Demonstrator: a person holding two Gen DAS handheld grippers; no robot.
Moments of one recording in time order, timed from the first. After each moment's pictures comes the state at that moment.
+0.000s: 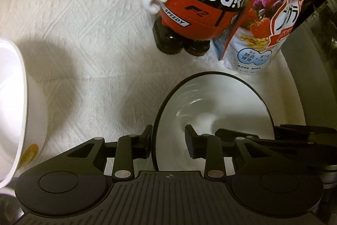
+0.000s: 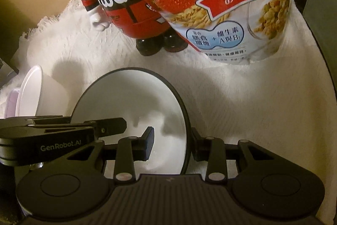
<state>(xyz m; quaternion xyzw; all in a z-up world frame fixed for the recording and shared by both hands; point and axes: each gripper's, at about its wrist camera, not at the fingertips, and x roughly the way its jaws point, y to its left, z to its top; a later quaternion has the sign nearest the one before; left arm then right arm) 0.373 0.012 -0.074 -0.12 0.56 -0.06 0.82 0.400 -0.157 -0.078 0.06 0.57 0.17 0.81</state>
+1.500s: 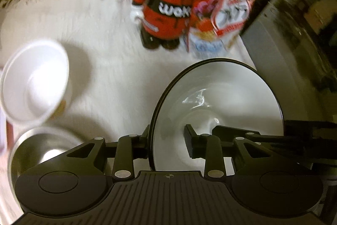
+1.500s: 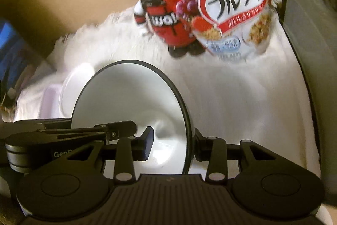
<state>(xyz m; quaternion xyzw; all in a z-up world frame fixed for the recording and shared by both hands) 0.276 -0.012 0.011 -0.10 0.54 -0.06 0.83 0.307 -0.169 0.018 0.07 0.54 0.19 0.81</state>
